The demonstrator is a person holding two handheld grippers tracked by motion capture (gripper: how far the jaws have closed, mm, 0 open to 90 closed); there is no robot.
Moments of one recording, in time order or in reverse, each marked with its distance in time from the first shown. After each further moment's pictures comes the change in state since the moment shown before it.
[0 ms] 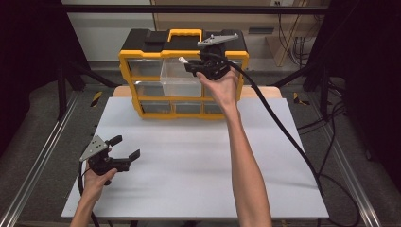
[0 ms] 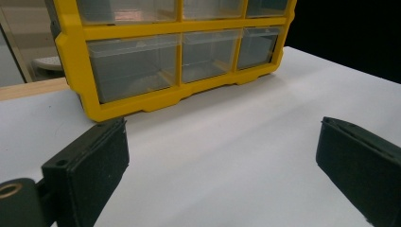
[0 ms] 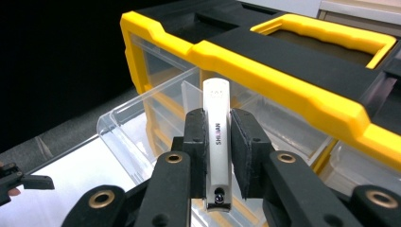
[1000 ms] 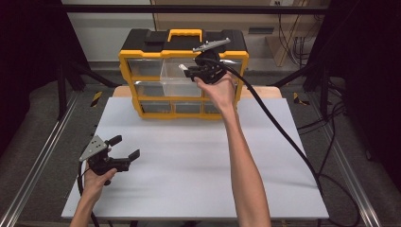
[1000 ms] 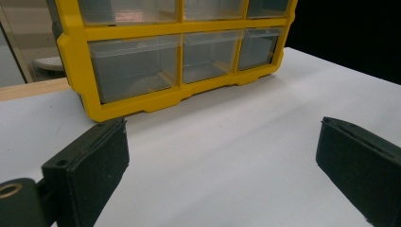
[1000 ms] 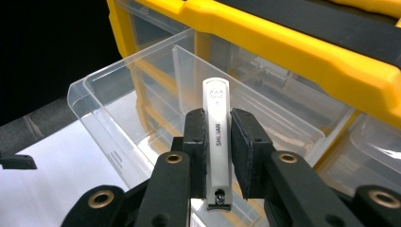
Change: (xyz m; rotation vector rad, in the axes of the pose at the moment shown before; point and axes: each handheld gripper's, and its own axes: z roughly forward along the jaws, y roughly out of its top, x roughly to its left) left arm 0.000 0.000 0.000 -0.005 0.000 -0.001; right arm 0.000 -0.010 0.016 0.087 -0.028 -0.017
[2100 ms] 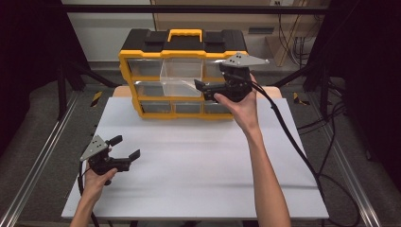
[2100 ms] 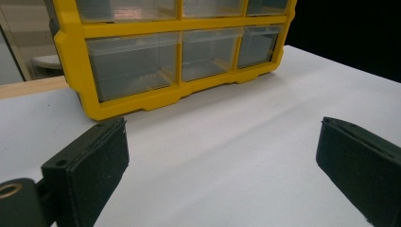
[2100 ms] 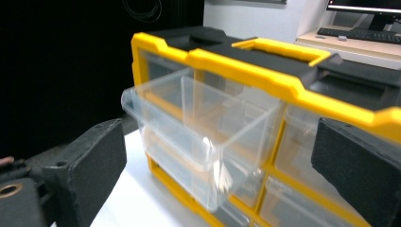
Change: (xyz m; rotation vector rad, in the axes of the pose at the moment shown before) left arm 0.000 -0.001 0.002 0.011 -0.004 0.002; right arm 0.005 -0.042 -0.076 -0.259 -0.026 -0.006
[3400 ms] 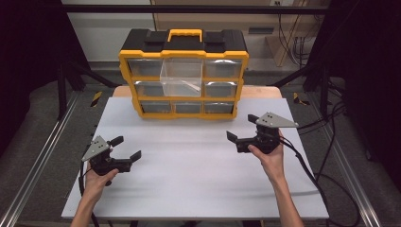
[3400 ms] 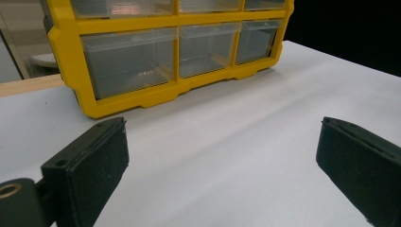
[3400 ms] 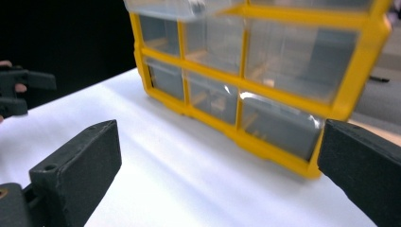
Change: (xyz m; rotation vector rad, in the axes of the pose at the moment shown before) left arm -0.002 -0.001 0.001 0.010 -0.001 0.006; right arm -0.019 -0.151 -0.070 0.060 -0.007 0.086
